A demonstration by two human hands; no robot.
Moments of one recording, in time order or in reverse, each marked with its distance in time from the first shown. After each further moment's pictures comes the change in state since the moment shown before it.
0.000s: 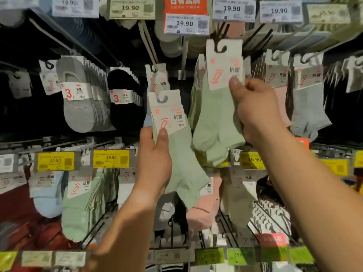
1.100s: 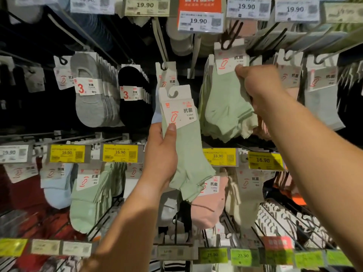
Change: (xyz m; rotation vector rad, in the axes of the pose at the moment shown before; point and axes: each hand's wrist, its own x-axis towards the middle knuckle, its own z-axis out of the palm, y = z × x) left_hand 0.002 0.004 -0.004 -0.071 -0.058 -0.045; right_hand 0.060 -0.011 0.012 -0.196 0.018 0.082
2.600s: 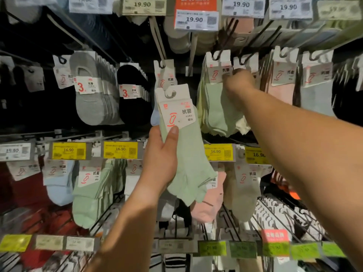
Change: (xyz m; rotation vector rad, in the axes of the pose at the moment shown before) left_hand -0.015 0.000 -0.009 0.160 -0.010 0.036; right_hand 0.051 0.034 0.022 -0.571 0.073 -0.013
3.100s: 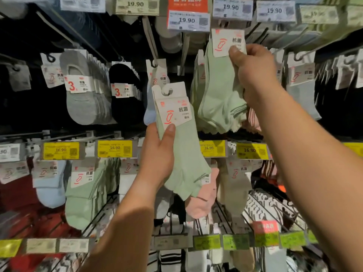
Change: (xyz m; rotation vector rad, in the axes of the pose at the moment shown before) left_hand -0.002 0.002 0.001 -0.017 -0.059 -0.004; right_hand -0.070 -0.030 -0.056 0.661 0.012 -0.158
